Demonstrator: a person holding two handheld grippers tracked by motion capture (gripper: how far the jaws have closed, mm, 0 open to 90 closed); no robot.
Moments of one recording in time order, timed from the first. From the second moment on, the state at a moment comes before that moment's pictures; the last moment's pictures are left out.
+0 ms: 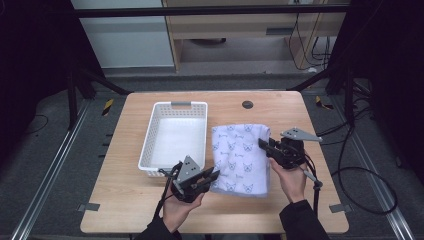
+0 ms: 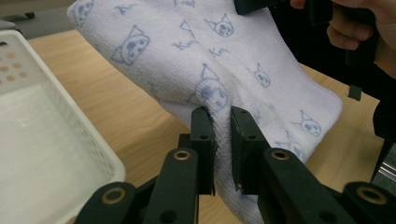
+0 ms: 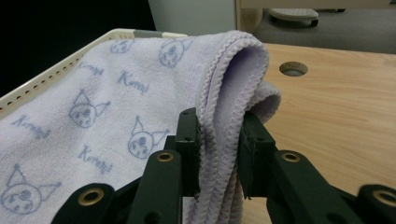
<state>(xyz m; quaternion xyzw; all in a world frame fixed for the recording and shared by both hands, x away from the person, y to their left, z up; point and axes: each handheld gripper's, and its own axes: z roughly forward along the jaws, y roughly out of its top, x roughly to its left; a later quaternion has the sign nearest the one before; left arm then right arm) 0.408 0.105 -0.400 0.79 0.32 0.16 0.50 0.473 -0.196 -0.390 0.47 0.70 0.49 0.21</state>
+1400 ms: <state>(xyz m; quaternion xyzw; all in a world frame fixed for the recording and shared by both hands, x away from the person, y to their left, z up) 0.424 0.154 -0.366 0.74 0.35 0.20 0.53 0.482 -0.143 -0.343 0.46 0.68 0.51 0.27</state>
